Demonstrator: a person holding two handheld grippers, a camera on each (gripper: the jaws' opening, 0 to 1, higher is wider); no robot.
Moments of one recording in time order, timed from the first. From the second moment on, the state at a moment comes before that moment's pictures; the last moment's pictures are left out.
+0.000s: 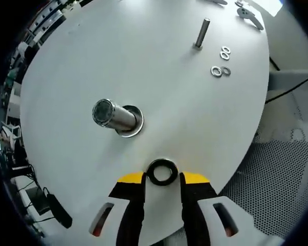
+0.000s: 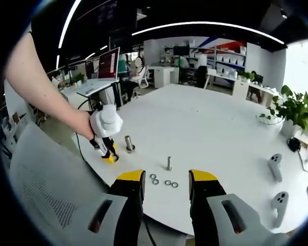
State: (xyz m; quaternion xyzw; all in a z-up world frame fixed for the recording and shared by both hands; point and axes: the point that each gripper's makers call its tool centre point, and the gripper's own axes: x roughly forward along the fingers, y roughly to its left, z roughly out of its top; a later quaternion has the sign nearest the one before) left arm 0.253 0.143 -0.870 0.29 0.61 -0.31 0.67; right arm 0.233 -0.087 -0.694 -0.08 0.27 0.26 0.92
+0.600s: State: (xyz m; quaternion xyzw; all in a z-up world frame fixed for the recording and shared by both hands) left arm 0.257 0.149 -0.875 0.28 0.62 -0.29 0.67; right arm 0.232 -0.087 -0.696 -0.08 0.27 0.26 0.92
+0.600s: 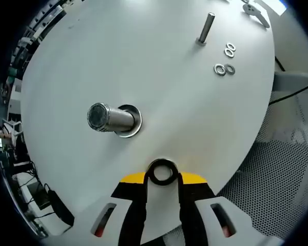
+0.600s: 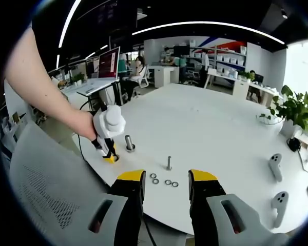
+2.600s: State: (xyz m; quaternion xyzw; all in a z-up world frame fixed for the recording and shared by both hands) left arm 0.256 0.125 -0.848 0.31 0.56 -0.33 0.69; right arm 0.234 -0.089 -0.695 -0.07 0.27 0.26 0.93
